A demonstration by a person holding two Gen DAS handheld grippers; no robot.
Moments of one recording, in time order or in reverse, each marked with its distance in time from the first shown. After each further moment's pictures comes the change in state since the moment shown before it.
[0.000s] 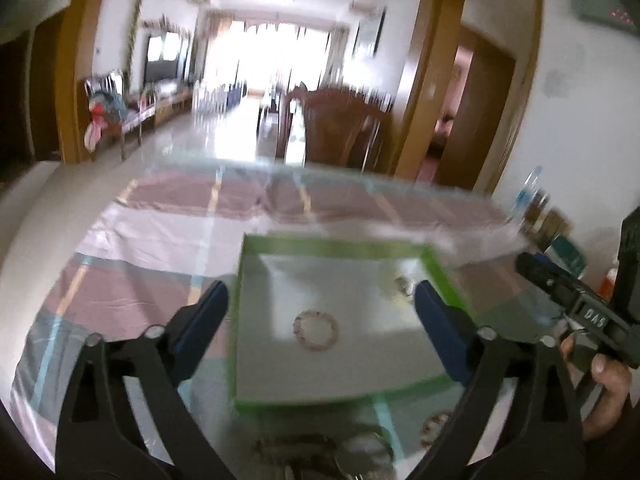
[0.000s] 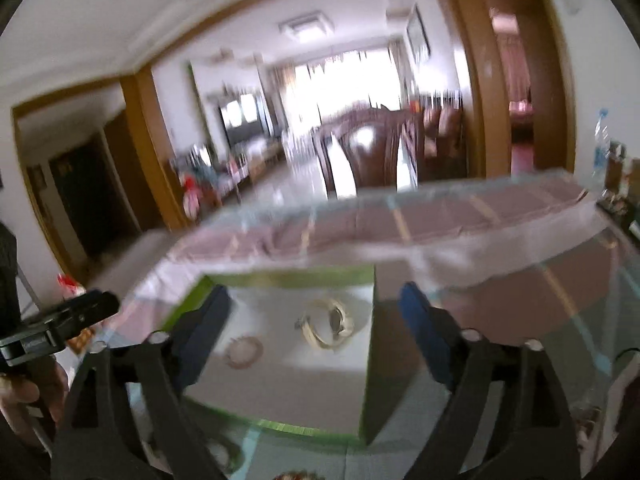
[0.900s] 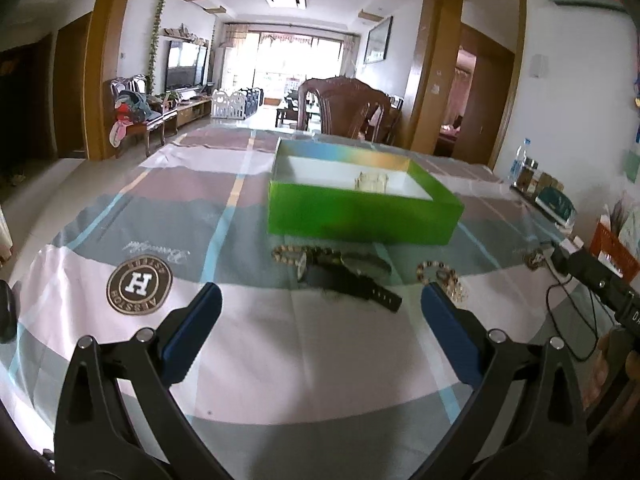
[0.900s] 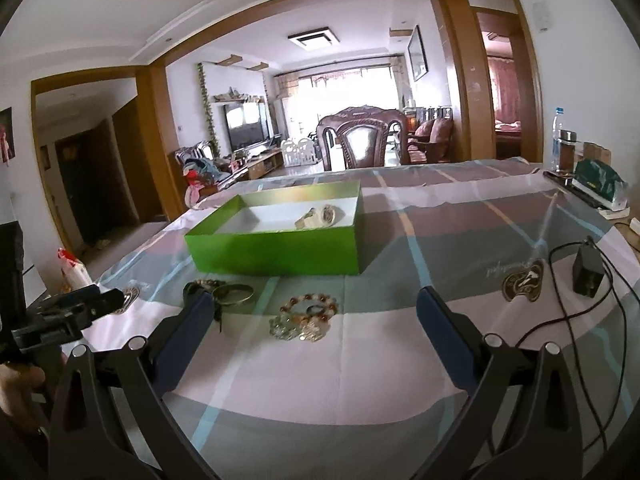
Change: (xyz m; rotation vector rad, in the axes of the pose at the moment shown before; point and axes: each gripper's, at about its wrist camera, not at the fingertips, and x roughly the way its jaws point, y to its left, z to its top) left arm -0.115 -0.016 -0.171 0.016 0.023 0.077; right arm -0.146 0.024 -0.152 -0.062 0.003 -0.037
